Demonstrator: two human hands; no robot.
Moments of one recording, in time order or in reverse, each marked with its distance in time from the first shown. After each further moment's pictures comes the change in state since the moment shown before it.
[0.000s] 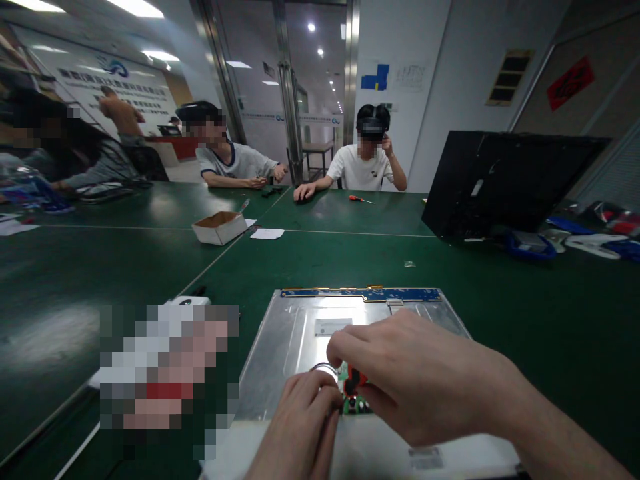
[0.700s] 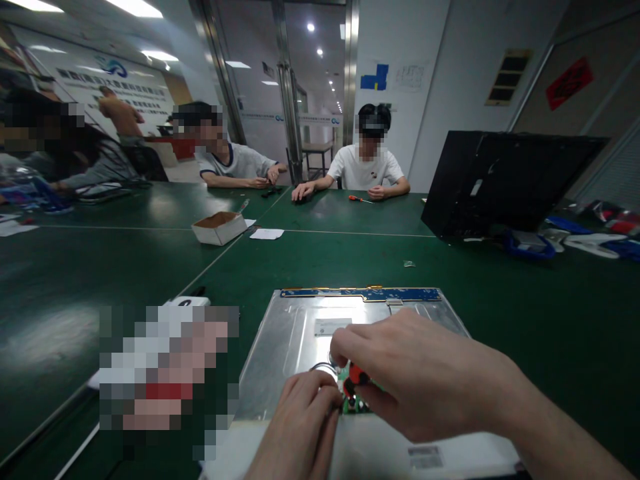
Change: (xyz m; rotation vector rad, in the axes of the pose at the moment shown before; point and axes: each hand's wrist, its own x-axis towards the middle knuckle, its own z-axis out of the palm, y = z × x) left_hand 0.000 0.002 -0.001 -0.009 0.002 0.002; right_hand -0.001 0.001 0.000 0.013 0.008 0.018
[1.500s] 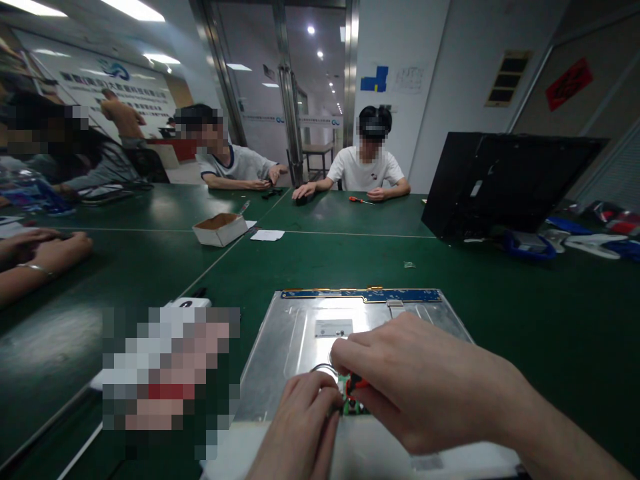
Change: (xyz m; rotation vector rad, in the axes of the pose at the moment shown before) left_hand 0.001 0.001 -0.002 0.014 -0.009 -0.004; right_hand -0.002 -0.003 -0.003 -0.019 -0.038 -0.001
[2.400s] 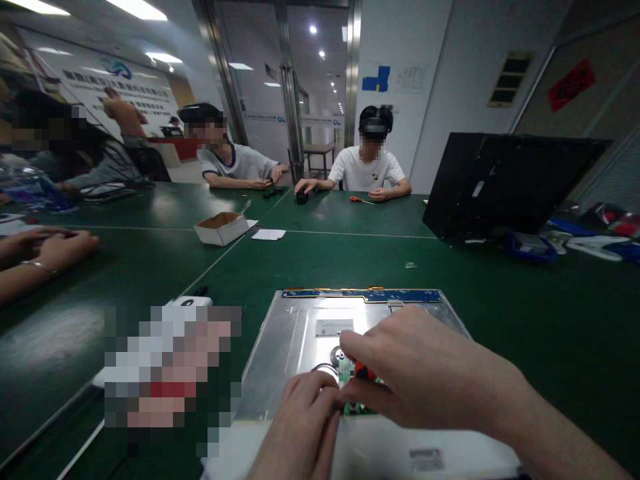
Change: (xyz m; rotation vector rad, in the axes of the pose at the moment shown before) left_hand -0.001 0.000 0.002 -0.045 0.061 0.004; right_hand 0.004 0.001 0.004 -0.073 0.079 0.092
